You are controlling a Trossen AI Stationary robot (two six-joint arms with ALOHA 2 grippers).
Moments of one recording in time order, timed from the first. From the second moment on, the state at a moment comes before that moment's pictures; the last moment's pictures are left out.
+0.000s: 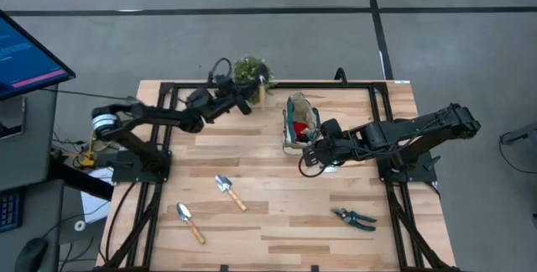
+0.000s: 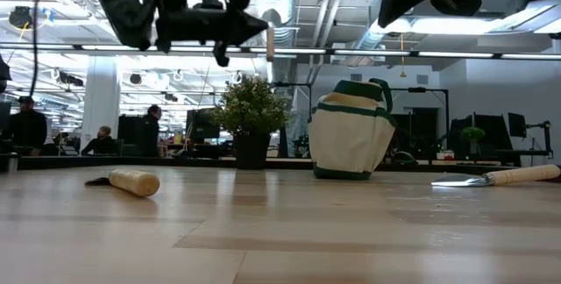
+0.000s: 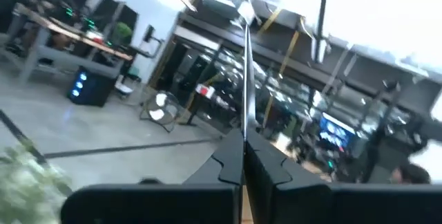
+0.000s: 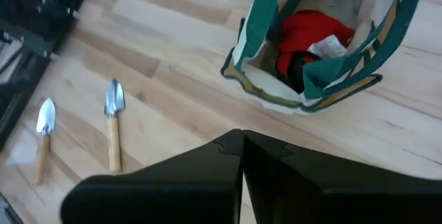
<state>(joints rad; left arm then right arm) 0.38 1.34 0.64 1.18 -0.12 -0.44 0.26 1.36 1.25 -0.93 0.48 1.29</state>
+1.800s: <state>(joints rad) 0.32 1.28 0.64 1.19 -0.07 -0.14 -0.37 1.64 1.76 -0.55 -0.14 -0.22</state>
